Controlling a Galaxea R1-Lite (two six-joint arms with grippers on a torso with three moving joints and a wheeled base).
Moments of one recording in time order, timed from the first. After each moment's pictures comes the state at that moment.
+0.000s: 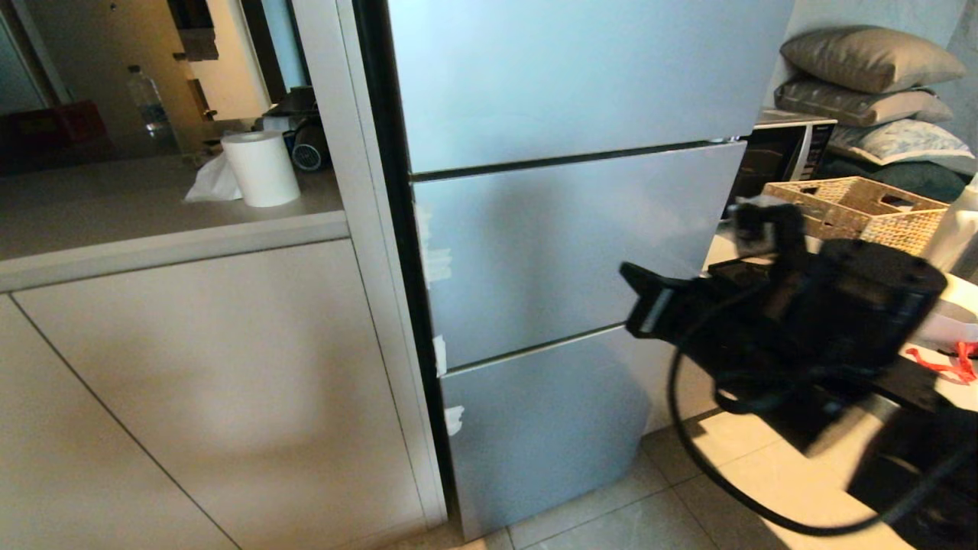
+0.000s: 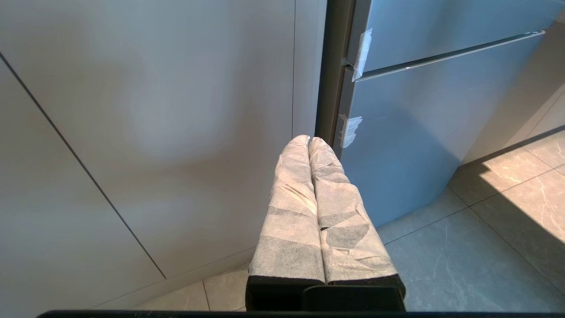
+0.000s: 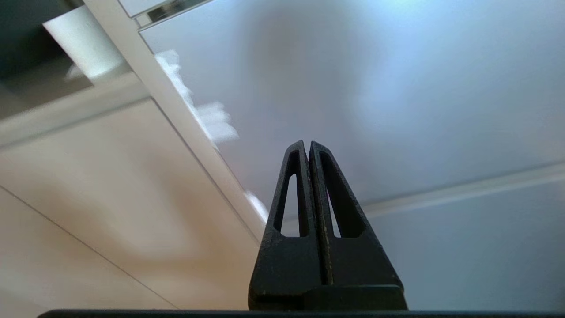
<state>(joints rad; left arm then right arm) 0.01 0.00 -0.02 0.04 0.00 0.00 0.65 1.65 -0.67 -1.09 -0.29 0.28</state>
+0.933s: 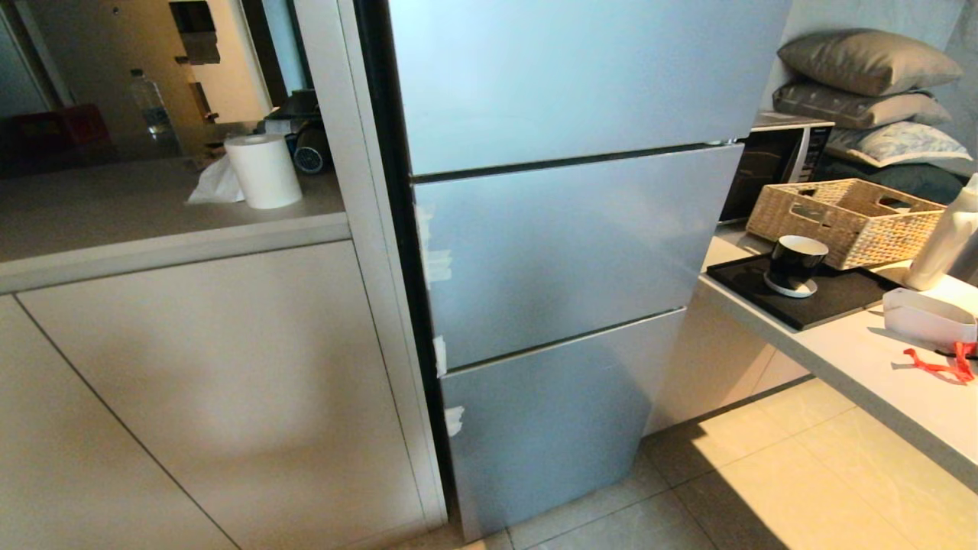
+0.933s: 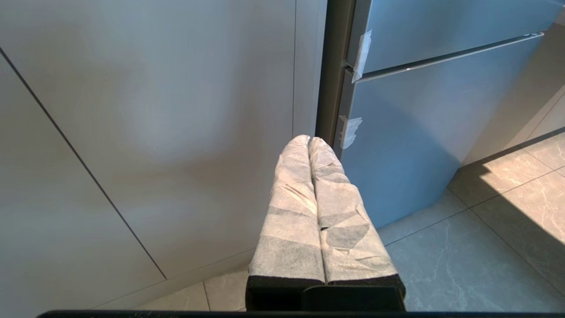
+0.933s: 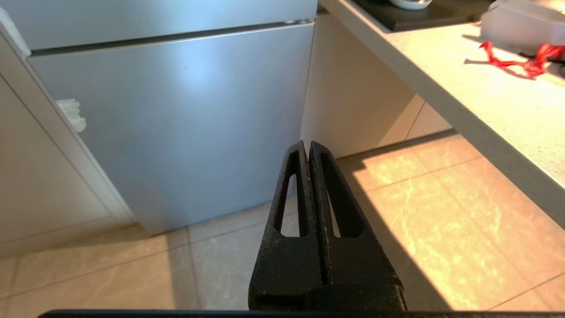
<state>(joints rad) 0.01 0.00 -0.02 0.04 0.00 0.00 0.00 0.15 -0.02 -0.05 -0.02 -0.04</state>
